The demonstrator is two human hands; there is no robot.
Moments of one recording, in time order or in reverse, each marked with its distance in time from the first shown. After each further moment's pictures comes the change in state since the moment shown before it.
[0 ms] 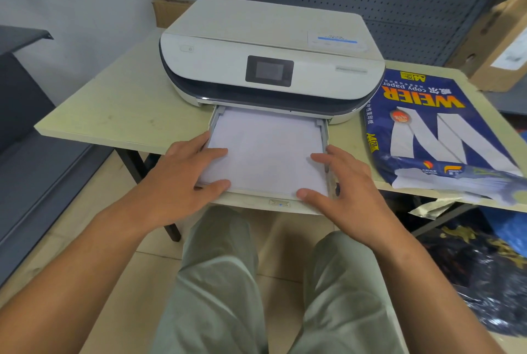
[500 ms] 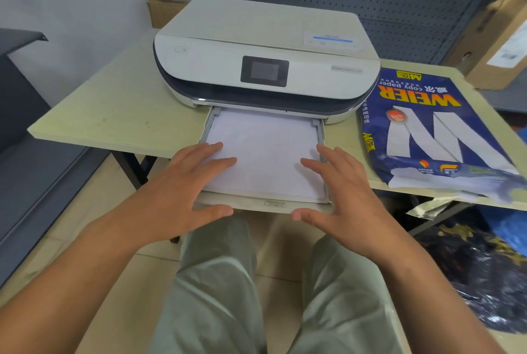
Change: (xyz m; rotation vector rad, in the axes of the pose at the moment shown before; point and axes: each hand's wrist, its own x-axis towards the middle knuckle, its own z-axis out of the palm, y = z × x) left_hand -0.010 -0.002 0.005 0.088 -0.023 0.217; right_hand -0.013 -0.007 -0.008 -0.132 -0.074 -0.134
